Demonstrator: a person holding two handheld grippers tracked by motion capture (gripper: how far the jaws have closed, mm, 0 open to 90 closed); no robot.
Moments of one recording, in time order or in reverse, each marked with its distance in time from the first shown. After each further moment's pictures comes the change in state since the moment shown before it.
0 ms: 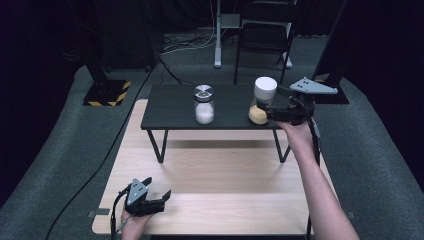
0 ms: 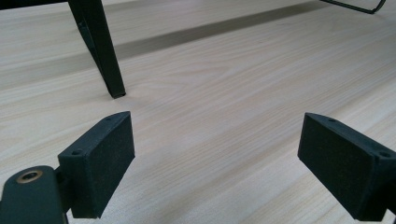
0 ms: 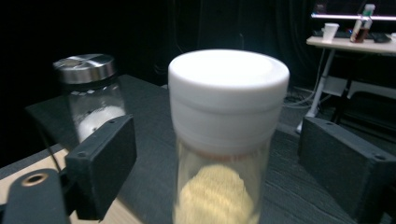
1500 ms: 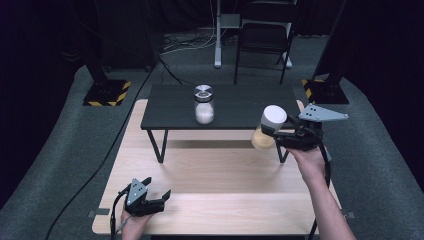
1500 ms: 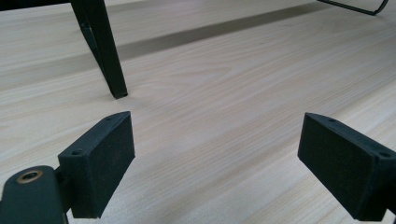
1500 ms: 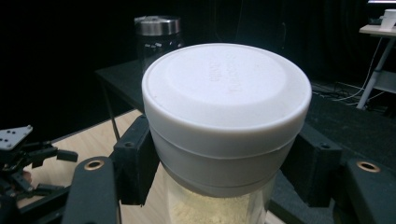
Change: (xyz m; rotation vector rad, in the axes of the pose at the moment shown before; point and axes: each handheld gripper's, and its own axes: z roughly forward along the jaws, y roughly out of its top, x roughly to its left) left arm 0.000 0.000 0.000 -0.002 0.004 -0.005; right arm -0.006 -0.025 -0.032 0.034 0.157 -0.008
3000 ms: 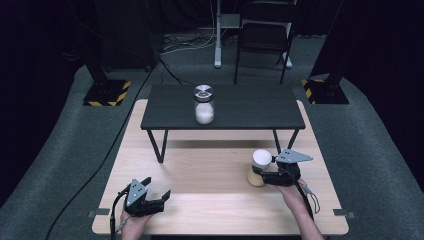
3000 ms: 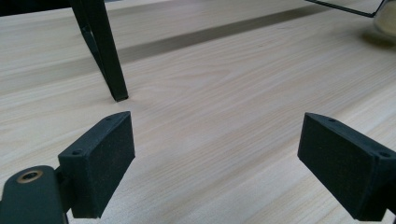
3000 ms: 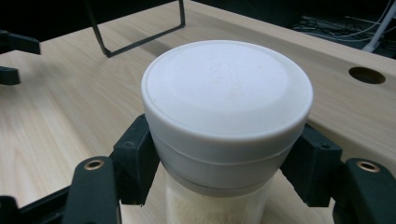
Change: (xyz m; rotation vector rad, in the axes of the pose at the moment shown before) left arm 0.000 -0.002 -0.002 -0.012 0.000 0.011; right arm 0.015 -0.120 0.030 0.206 -0.013 0.014
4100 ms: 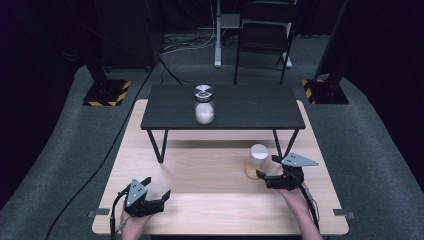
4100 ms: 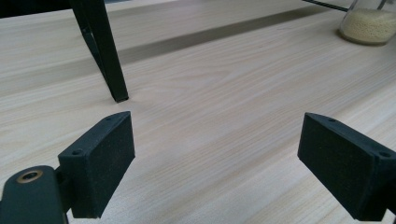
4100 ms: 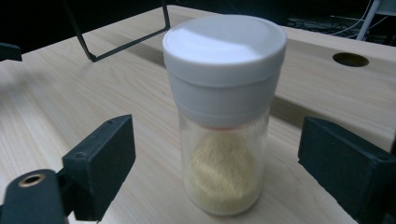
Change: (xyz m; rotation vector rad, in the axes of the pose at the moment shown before) left arm -0.001 -0.001 0.000 -0.004 0.003 0.004; right arm -0.006 -0.032 0.008 -0.043 -0.040 0.064
